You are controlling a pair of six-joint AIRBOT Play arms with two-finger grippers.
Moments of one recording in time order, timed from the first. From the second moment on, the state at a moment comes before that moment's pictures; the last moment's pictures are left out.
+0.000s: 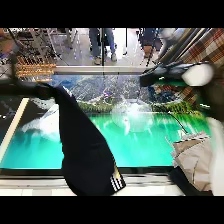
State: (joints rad) left arm 0.10 -1.37 1.62 0.77 -1.33 -1.05; right arm 0.20 -1.45 1.81 -1.27 1.05 1.31
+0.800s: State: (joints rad) left arm 0.08 -1.75 1.59 0.75 -1.25 -1.10; right arm 0.47 -1.85 1.55 -0.72 1.50 1.12
